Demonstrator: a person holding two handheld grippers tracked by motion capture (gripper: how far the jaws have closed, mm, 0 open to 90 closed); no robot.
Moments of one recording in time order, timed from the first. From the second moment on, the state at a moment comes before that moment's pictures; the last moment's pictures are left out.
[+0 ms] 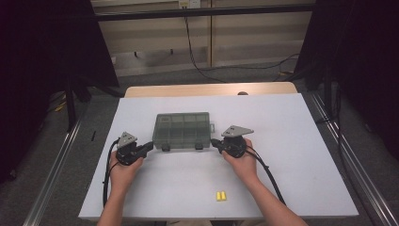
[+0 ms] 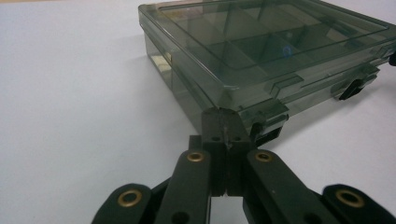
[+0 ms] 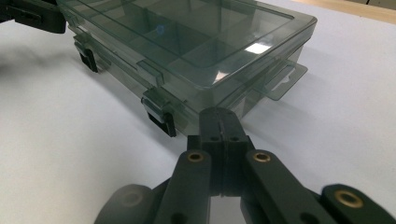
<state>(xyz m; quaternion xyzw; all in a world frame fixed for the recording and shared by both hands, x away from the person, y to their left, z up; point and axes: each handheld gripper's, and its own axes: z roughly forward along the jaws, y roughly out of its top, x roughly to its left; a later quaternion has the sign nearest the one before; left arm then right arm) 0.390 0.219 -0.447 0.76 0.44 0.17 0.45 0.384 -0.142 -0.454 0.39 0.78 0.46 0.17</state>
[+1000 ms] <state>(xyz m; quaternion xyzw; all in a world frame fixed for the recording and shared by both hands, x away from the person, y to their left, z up) 0.399 0.218 -0.427 0.72 0.45 0.20 0.49 0.391 -0.124 -0.449 0.37 0.77 0.47 0.20</state>
